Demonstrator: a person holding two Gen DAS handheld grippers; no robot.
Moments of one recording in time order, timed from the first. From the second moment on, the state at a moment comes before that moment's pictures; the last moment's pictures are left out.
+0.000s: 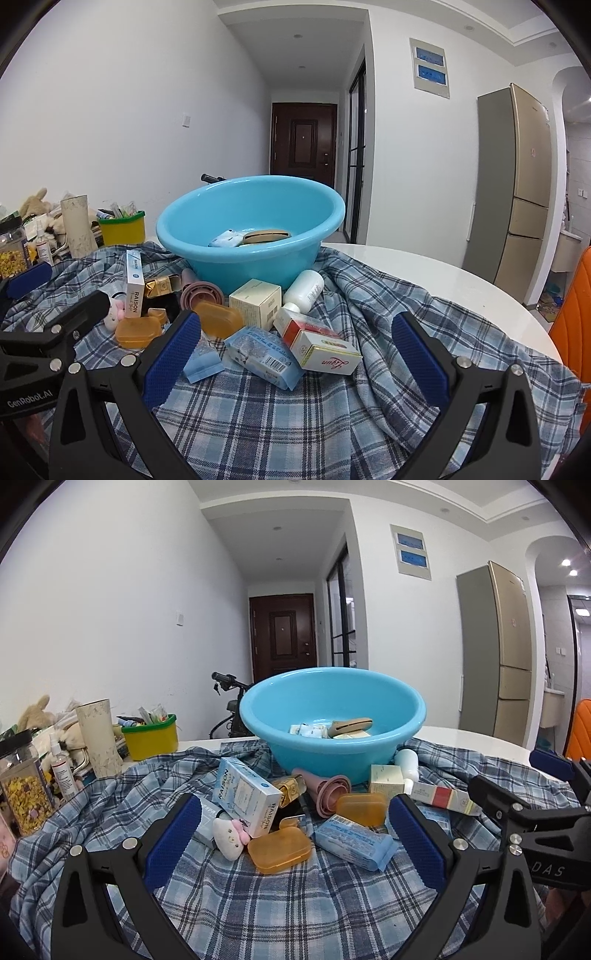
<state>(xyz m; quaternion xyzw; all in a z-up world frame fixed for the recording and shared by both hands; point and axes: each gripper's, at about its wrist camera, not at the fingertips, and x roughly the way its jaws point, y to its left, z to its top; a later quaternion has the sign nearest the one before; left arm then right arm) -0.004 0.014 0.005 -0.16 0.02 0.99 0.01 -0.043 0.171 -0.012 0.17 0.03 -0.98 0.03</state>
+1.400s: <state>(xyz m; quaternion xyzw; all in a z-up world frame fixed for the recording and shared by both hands) -0.117 -0.007 0.135 -0.33 0.01 0.94 0.02 -0.154 0.182 0.120 0.34 0.03 -0.94 0.10</state>
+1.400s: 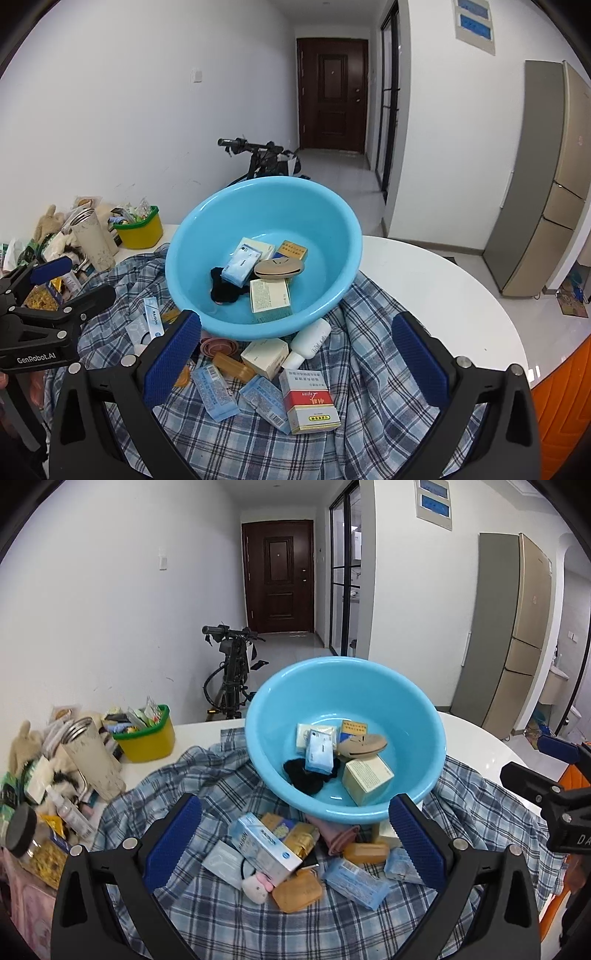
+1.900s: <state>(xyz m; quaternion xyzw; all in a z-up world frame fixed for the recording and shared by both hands) -0.121 -0.008 0.134 -0.33 0.02 0.94 0.03 -0.164 0.180 0.111 0.36 0.03 -0.92 0.13</state>
